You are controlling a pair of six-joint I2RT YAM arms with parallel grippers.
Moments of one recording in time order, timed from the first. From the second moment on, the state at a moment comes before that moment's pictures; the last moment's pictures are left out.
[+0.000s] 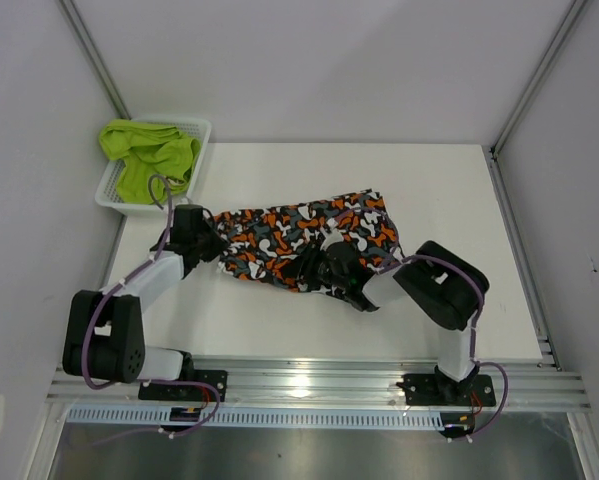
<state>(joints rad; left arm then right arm) -0.12 1.37 0.69 -0.11 0.01 -0.78 0.82 1.97 0.74 0.88 -0.16 1.06</state>
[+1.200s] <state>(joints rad) -0.29 1.25 1.08 -0.61 -0.22 -0.62 1.08 2.03 0.91 0.68 0.16 0.99</state>
